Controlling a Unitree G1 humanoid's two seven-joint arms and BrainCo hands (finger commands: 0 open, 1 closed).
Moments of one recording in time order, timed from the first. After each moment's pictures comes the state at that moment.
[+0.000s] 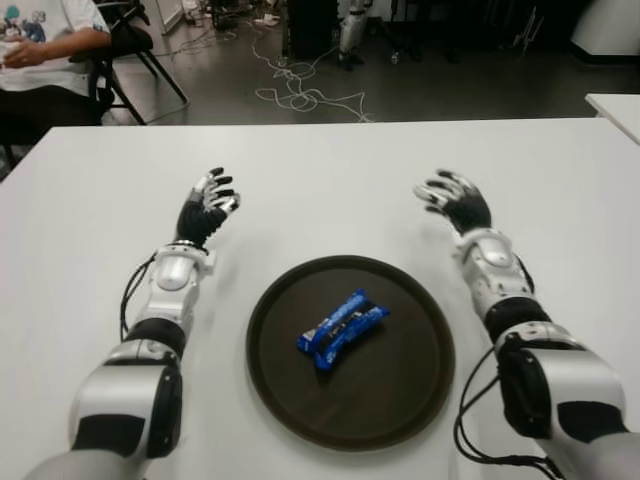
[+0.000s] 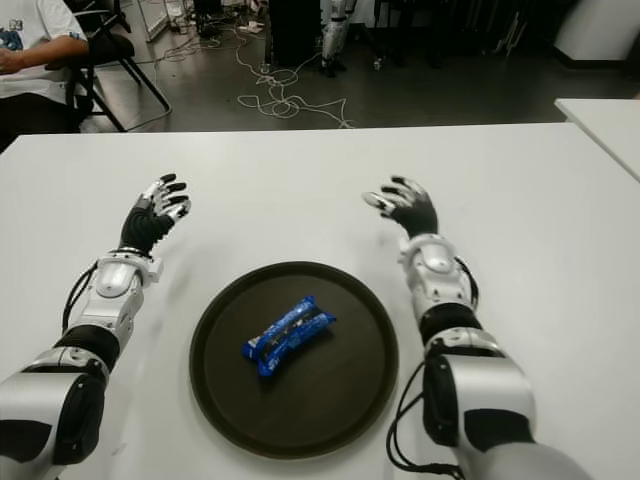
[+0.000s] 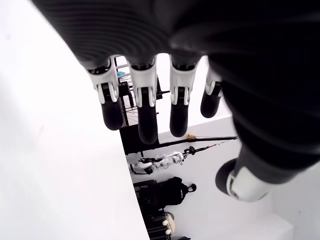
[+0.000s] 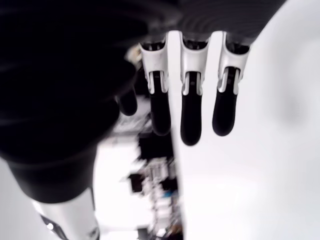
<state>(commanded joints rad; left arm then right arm) -0.69 0.17 0.10 1.22 0.05 -0.54 -0.03 -0.74 -0.08 -0.20 1.13 0.11 -0.25 0.04</state>
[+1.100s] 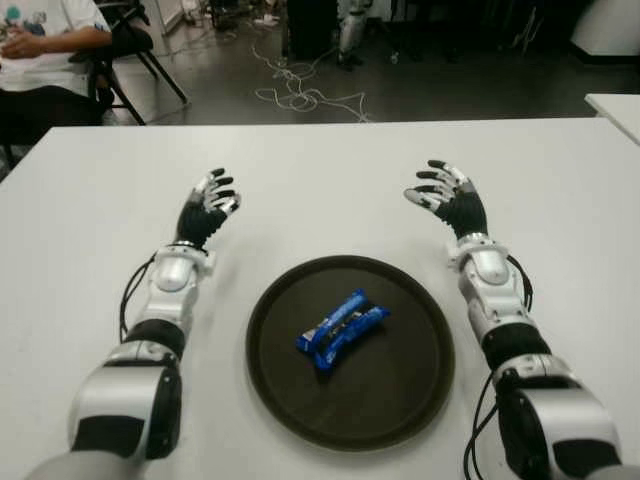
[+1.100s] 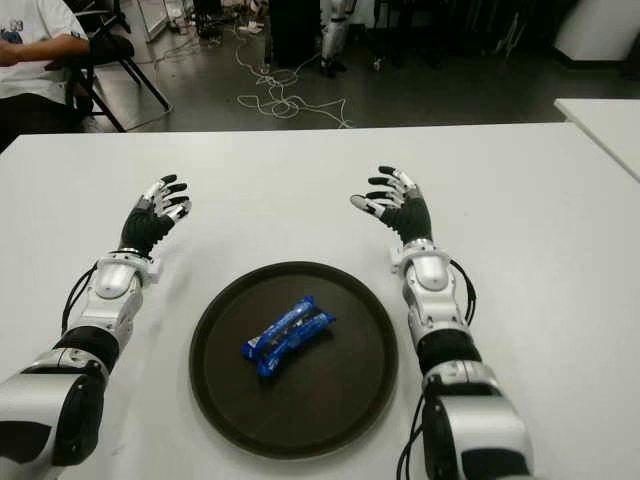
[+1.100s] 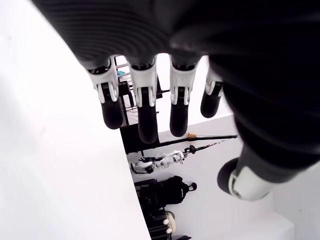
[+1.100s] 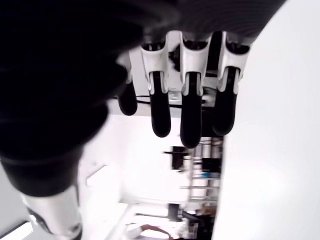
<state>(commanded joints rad) -0.67 0.17 0.12 1.20 0.02 -0.57 -0.08 -0.52 -0.05 -0.11 0.76 0.05 -0.34 0.05</state>
